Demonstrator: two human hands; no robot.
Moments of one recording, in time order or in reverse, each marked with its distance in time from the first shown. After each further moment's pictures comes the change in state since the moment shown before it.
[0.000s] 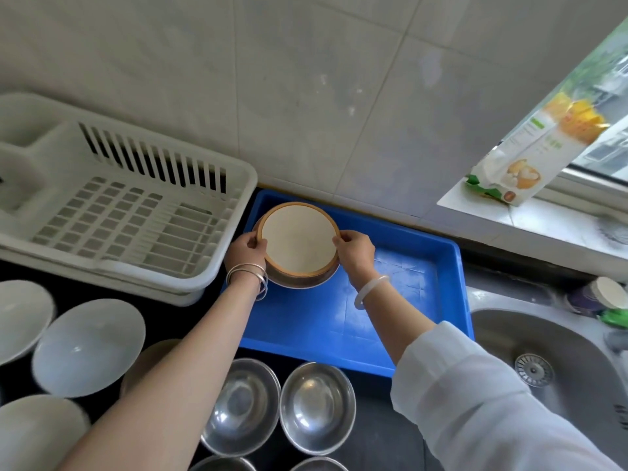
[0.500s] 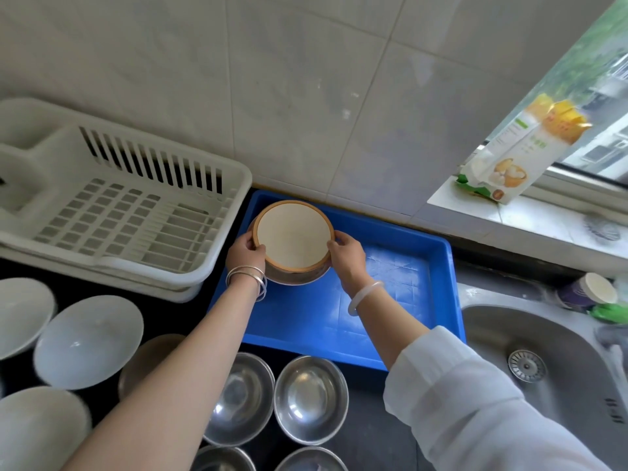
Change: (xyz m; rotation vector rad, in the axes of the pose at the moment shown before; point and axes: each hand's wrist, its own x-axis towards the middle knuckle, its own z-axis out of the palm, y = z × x) left_hand -0.013 -0.001 0.004 0.029 0.001 0.035; right_hand -0.016 0.006 -0.004 0.133 -0.063 0.043
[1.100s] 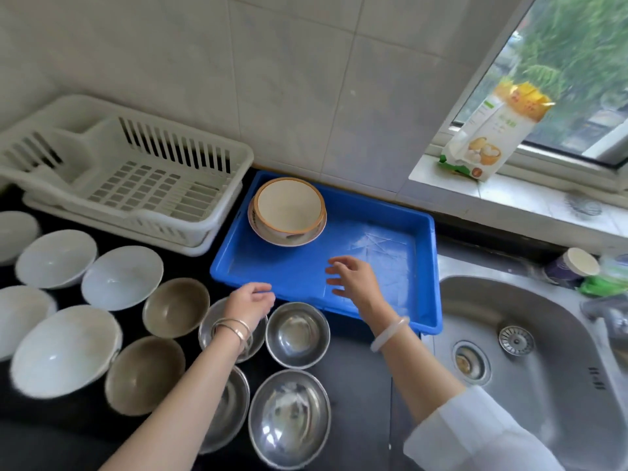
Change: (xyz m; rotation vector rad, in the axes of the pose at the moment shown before) left_hand -0.153 -0.075 -0.036 -0.074 -0.208 -0.157; right_hand -0.123 0.050 -0.072 0.108 -0.241 0.034
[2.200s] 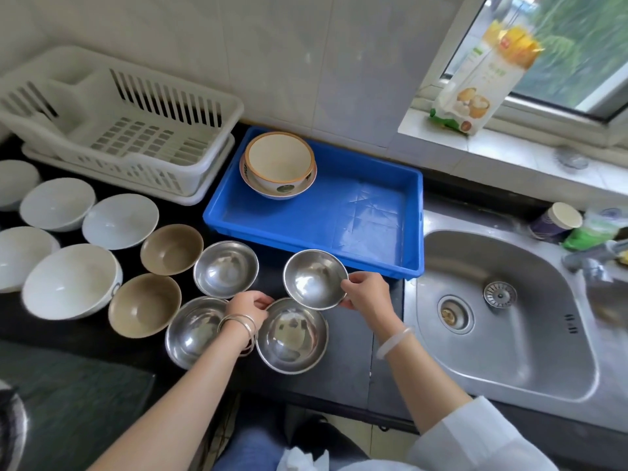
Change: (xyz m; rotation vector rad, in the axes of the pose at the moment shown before) left_hand -0.078 -0.067 0.014 0.460 -0.049 -0.003; right_hand -0.086 0.083 -0.042 -0.221 0.153 0.116
